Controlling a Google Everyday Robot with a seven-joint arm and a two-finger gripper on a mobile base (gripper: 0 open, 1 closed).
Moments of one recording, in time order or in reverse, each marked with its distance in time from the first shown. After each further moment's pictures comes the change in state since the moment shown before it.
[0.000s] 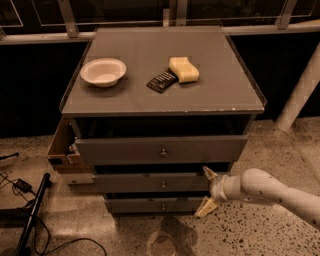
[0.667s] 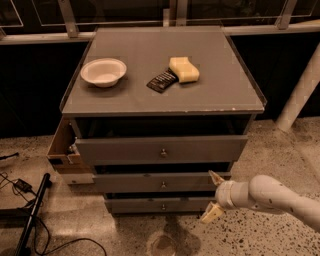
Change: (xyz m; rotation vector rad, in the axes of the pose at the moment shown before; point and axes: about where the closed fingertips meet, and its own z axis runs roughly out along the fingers) arm 0.006 0.018 -0.025 0.017 0.011 0.042
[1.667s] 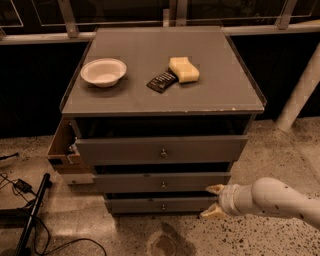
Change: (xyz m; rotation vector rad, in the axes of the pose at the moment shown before) arm -0.013 0.028 -0.041 -0.013 0.100 0.031
